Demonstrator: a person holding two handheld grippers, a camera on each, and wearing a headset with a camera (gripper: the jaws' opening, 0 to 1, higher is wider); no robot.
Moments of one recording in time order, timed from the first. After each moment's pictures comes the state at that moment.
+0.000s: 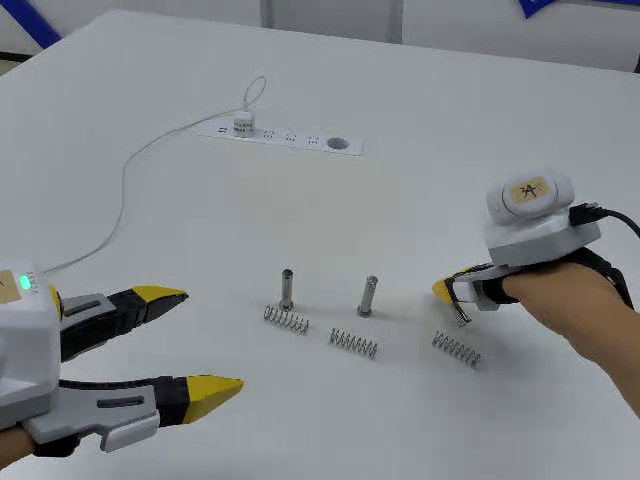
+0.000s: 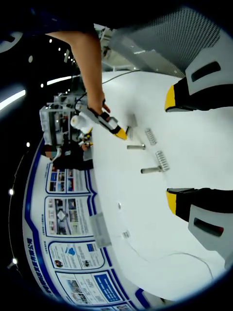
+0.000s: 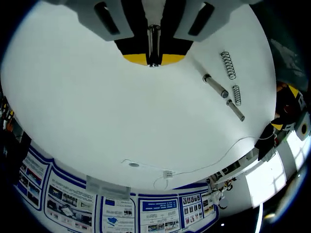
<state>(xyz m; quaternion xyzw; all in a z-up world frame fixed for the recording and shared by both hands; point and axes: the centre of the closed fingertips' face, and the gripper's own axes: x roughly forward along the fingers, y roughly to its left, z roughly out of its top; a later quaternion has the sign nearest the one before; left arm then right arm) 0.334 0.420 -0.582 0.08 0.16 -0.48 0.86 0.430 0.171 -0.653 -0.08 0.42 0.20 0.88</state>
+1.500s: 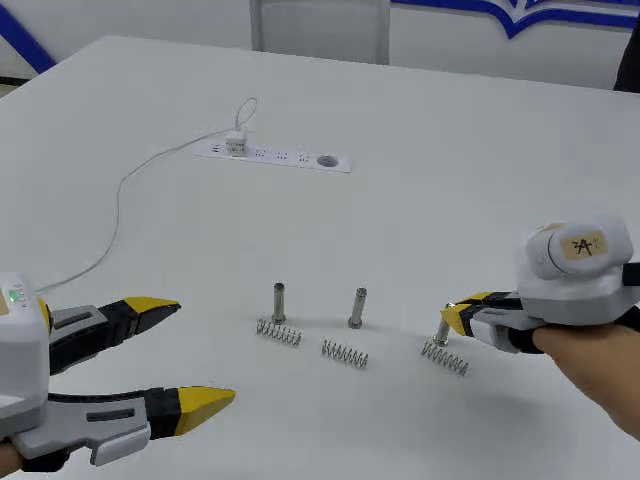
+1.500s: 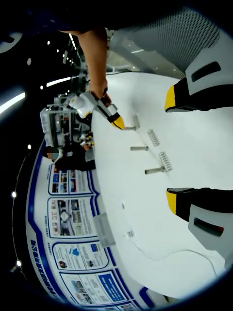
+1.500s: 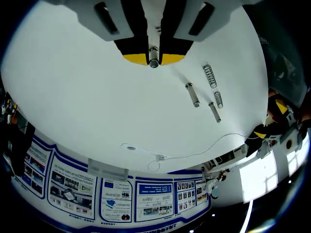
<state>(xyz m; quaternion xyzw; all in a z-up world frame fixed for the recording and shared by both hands) 0.328 0.419 -0.572 0.09 0.15 -0.48 0.86 0.388 0.174 -0.624 -0.09 0.34 0.22 0.91</state>
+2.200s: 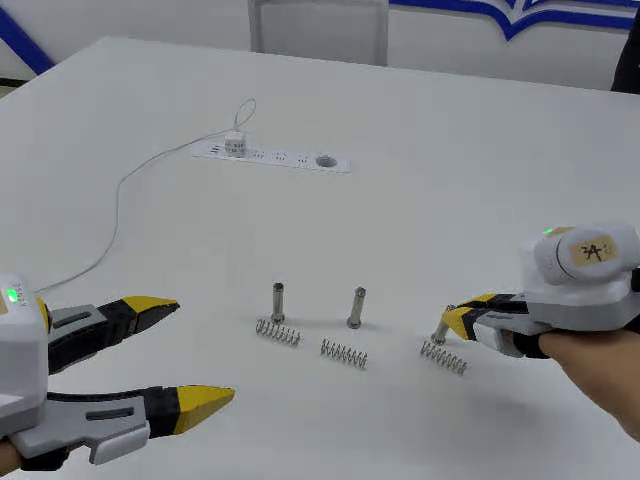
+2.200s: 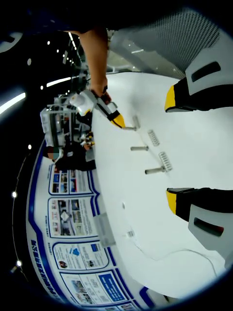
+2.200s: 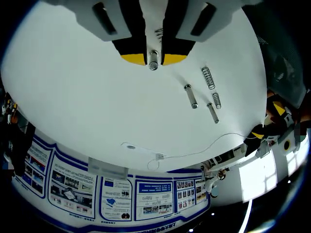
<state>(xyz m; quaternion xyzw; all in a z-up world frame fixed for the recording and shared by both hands) 0.328 0.420 -0.572 0.09 0.15 -0.48 0.86 0.380 0.173 -0.620 -0.09 0.34 0.22 0.91</state>
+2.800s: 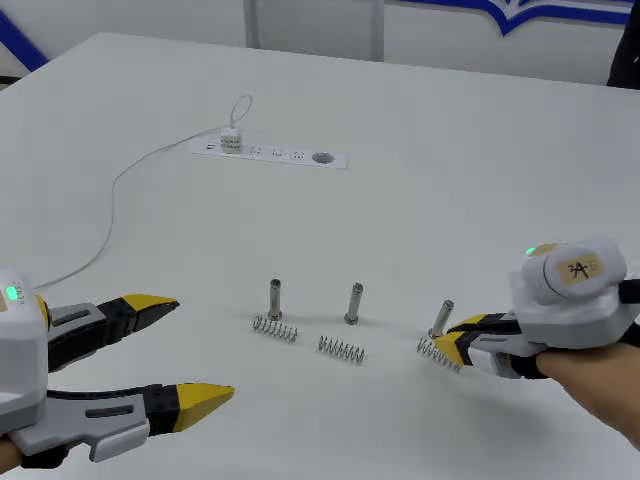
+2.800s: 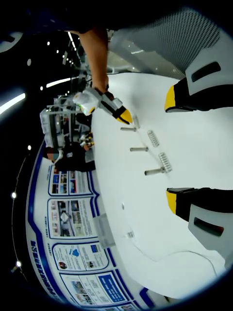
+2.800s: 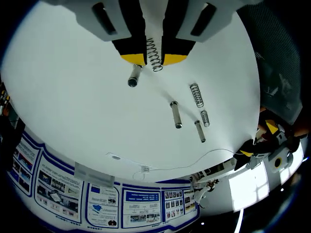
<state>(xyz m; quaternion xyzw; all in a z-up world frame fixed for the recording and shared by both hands) 0.329 0.417 -0.574 0.09 0.15 -0.48 0.86 0.364 0.184 -0.648 -0.12 0.38 0.27 0.88</state>
